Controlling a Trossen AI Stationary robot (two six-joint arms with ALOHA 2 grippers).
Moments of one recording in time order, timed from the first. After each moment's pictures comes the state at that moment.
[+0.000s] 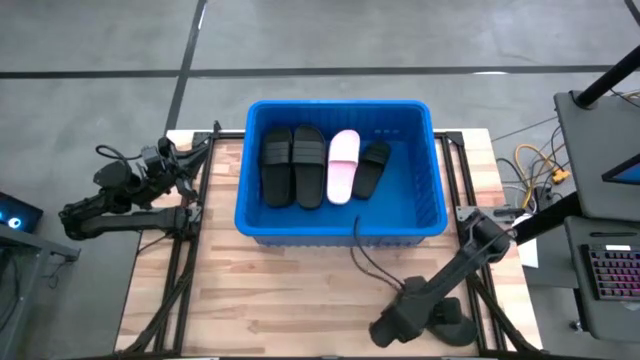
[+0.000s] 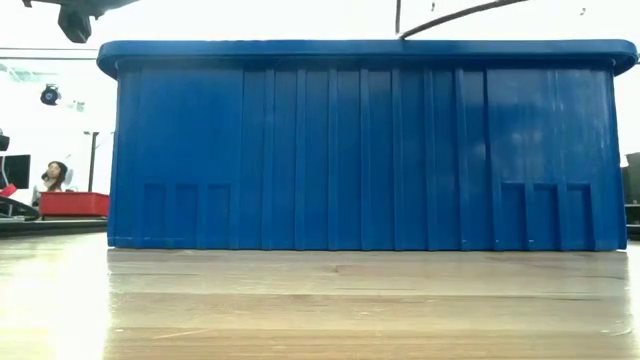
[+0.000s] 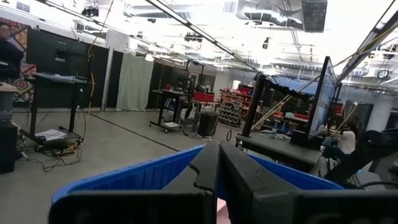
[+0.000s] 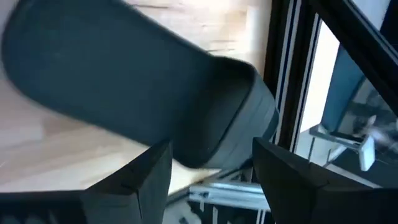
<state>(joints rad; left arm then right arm) 0.10 0.18 0.57 -0.17 -0.48 -0.09 0.73 2.10 1.68 -1.57 -0.43 2.20</state>
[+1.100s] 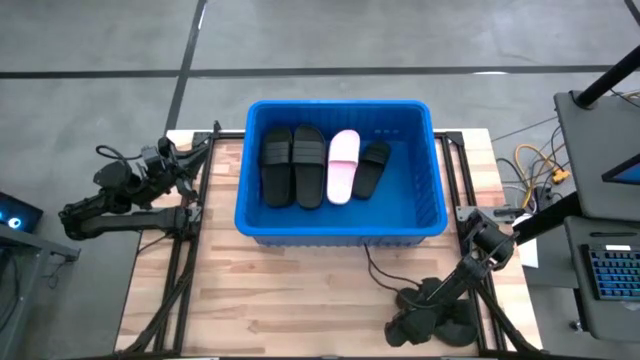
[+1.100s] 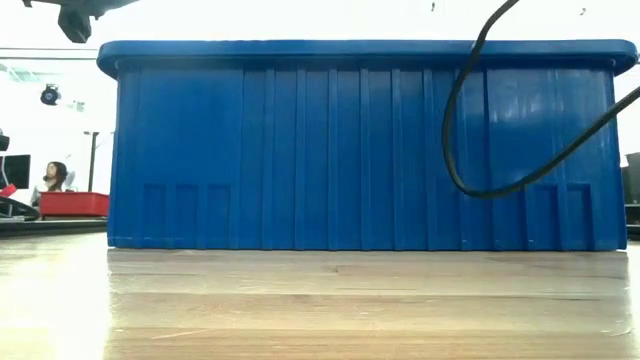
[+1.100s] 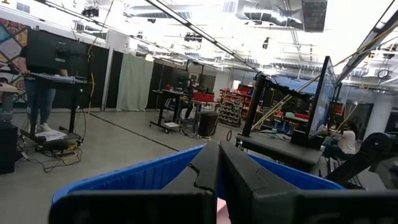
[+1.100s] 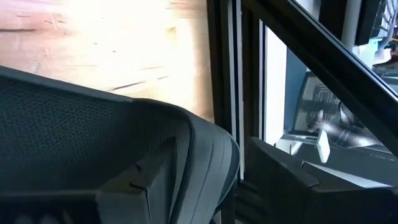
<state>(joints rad) 0.10 0.18 0.57 -0.17 -0.48 -0.09 0.81 2.13 1.47 -1.56 -0.55 2.24</state>
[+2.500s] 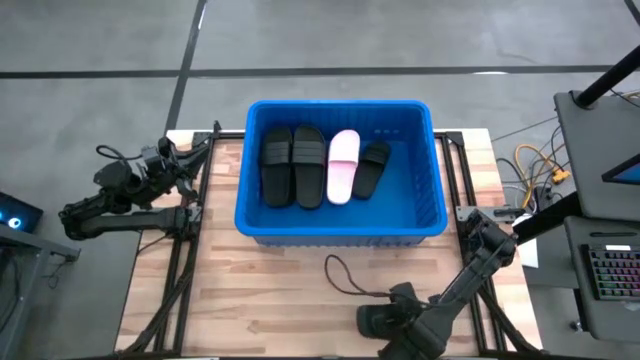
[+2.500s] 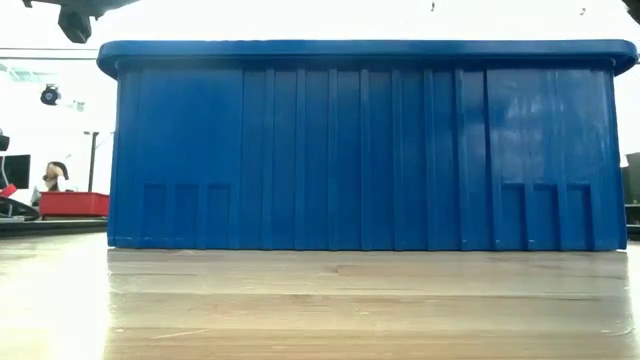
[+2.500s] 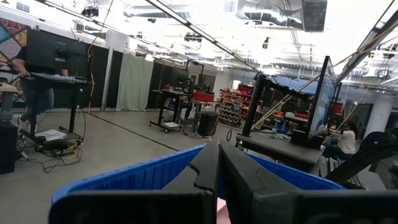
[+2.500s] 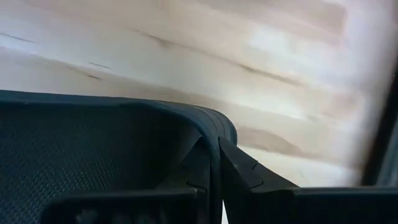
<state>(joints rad) 0.10 0.18 0.56 -0.17 -0.48 -0.09 0.82 2.11 1.91 -1.57 0.10 2.14</state>
